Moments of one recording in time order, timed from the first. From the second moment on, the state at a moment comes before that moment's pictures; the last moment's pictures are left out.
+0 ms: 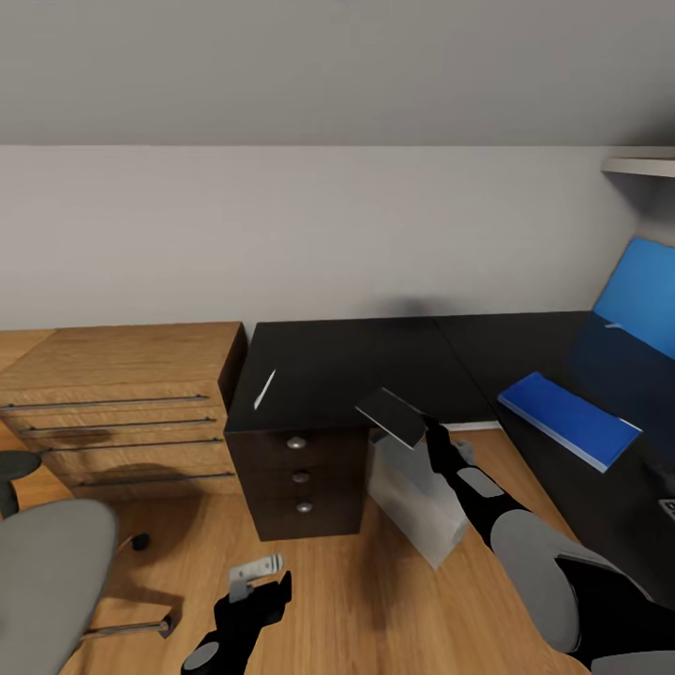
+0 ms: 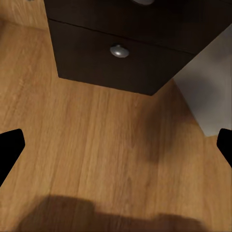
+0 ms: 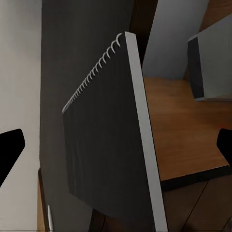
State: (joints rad) left arm -0.08 0.09 -0.55 -1.42 0.68 0.24 0.62; right arm -0.94 0.01 -0.21 -0.19 -1.13 0.06 0.28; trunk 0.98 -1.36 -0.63
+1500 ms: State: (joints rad) left arm -0.08 0.09 -0.60 -1.41 0.69 0.24 0.62; right arm -0.94 -0.02 -0.21 -0.19 -1.14 0.28 0.27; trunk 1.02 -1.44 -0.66
